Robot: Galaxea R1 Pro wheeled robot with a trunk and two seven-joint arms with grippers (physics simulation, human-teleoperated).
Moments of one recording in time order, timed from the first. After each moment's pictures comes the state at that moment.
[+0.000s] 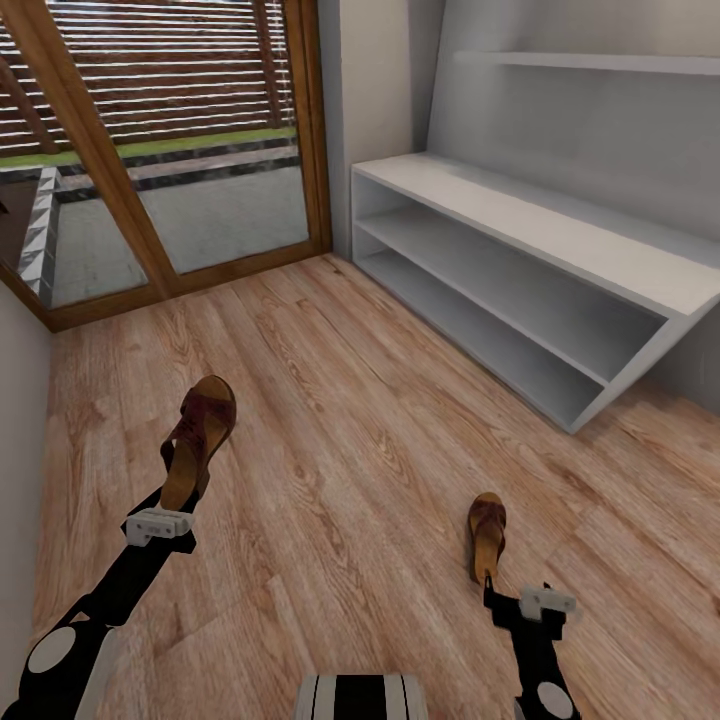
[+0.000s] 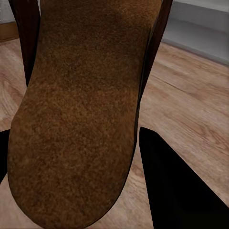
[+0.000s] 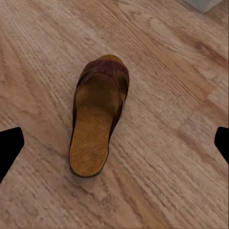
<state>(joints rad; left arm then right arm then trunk) -0.14 0.07 0.27 -1.50 0.04 -0.08 -0.40 -0.19 0.05 -0.11 -0.93 0.11 -0.24 -0.23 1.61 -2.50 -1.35</state>
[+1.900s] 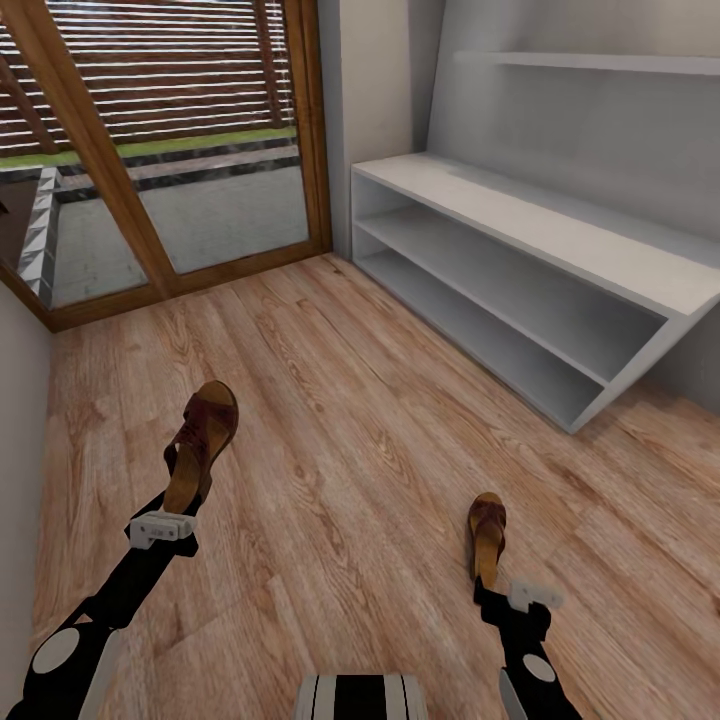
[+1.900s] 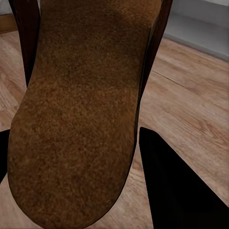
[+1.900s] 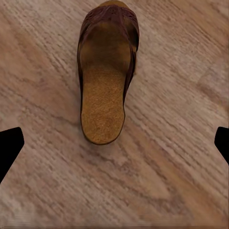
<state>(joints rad) -0.14 0.06 0.27 -1.47 0.04 -0.08 -0.41 -0.29 0.06 -0.11 -0.81 -0.03 -0.11 -0.23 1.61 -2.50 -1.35</state>
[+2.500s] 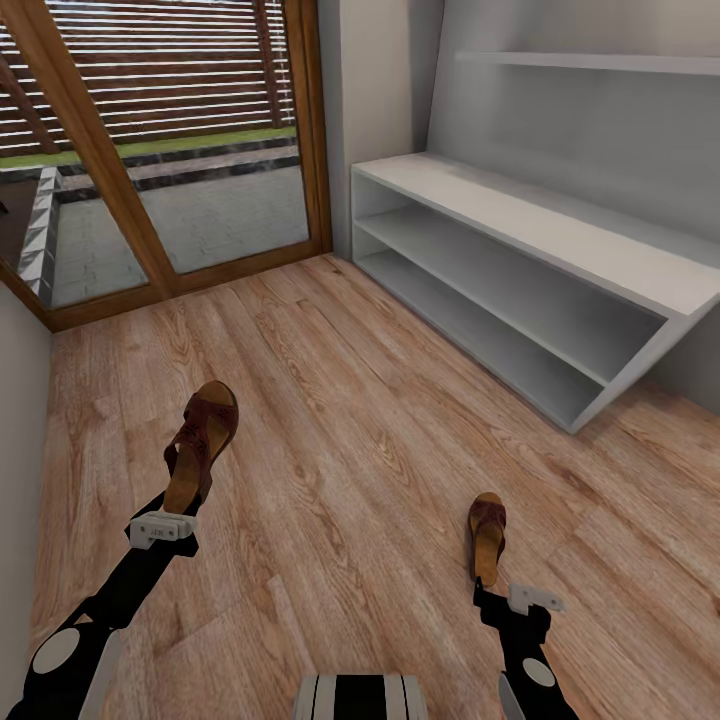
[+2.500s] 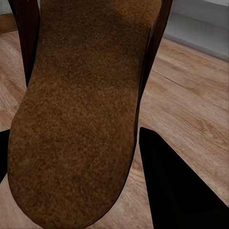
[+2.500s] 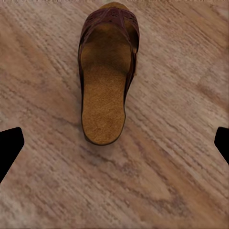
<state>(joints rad) -0.14 0.06 0.27 -1.47 0.04 -0.08 -0.41 -0.29 0.06 -0.11 -0.79 -0.03 -0.14 -0.23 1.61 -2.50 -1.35</state>
